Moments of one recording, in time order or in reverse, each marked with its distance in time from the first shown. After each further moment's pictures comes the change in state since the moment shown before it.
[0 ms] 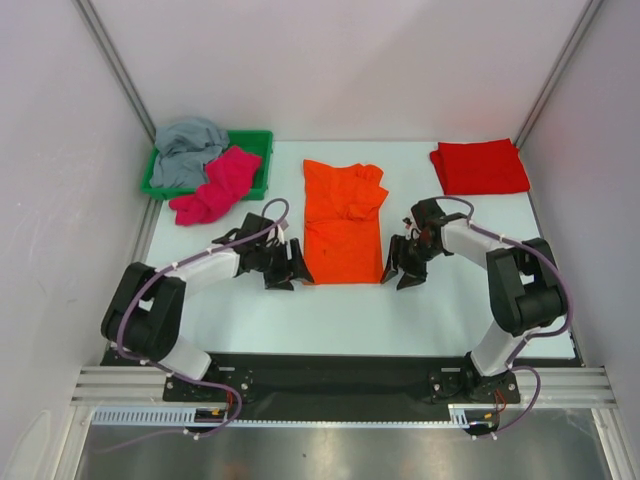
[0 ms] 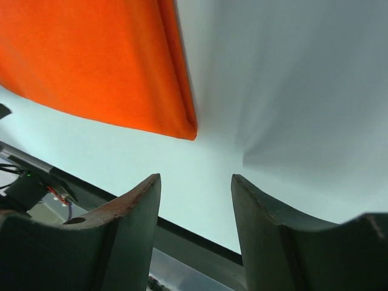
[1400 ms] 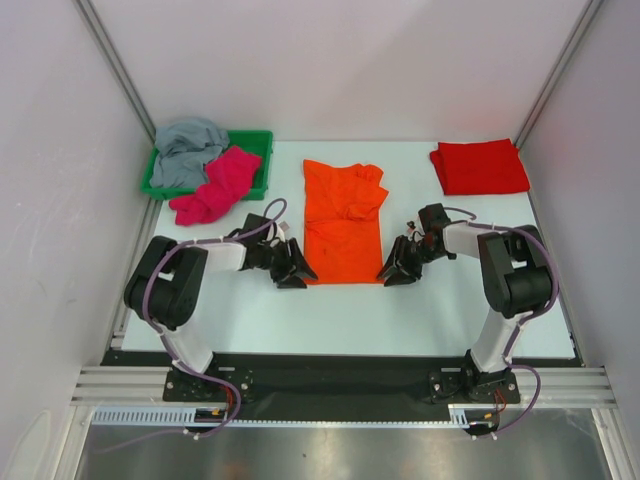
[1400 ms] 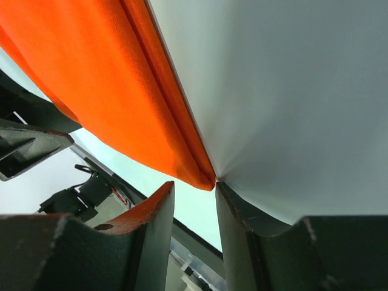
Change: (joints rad) left arm 0.070 0.218 -0.006 0.206 0.192 -0.138; right arm -0.083 0.127 -0.063 0.217 -0.228 0.127
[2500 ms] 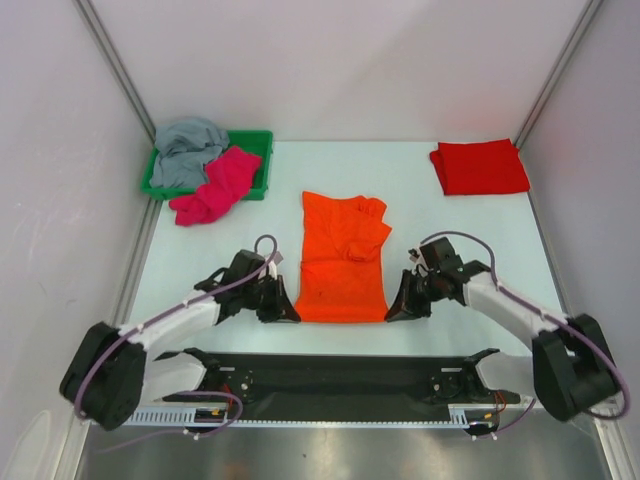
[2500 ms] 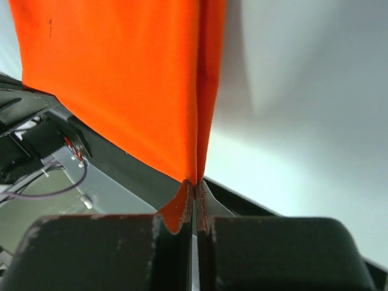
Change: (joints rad) left arm -0.158 -0.542 -0.315 -0.164 -0.180 0.047; right arm 0.166 -0.542 -0.311 -0.117 0.117 0.041
